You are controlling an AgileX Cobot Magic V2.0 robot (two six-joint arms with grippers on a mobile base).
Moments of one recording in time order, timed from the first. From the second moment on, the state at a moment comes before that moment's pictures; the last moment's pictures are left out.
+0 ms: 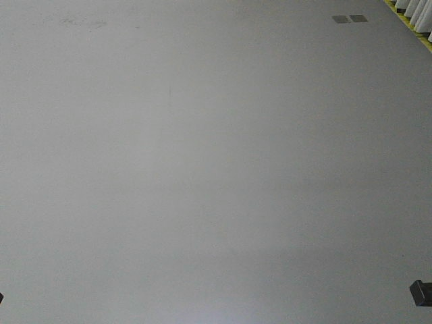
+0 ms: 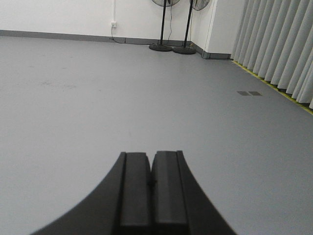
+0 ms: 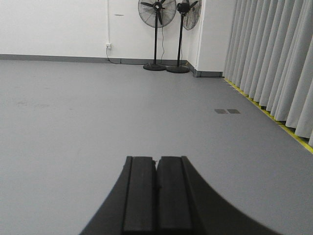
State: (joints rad) left arm -0.08 -0.01 0.03 -0.02 0.19 -0.08; right arm 0.00 -0.01 0.03 0.05 0.15 -0.08
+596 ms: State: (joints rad) left arm -0.08 -0.01 0.03 -0.02 0.19 -0.08; right arm 0.00 -0.01 0.03 0.05 0.15 -0.08
